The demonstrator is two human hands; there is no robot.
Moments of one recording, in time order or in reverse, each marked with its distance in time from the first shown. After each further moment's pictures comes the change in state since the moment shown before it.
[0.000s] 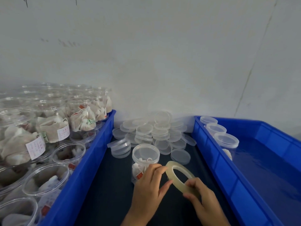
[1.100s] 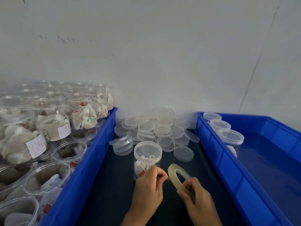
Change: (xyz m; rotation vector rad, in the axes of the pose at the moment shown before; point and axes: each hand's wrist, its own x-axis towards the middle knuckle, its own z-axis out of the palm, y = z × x) left_hand -0.008 -0.005 0.000 -0.241 -0.066 -0.221; right_hand -0.001 -0.008 0.033 -0.025 0.053 0.092
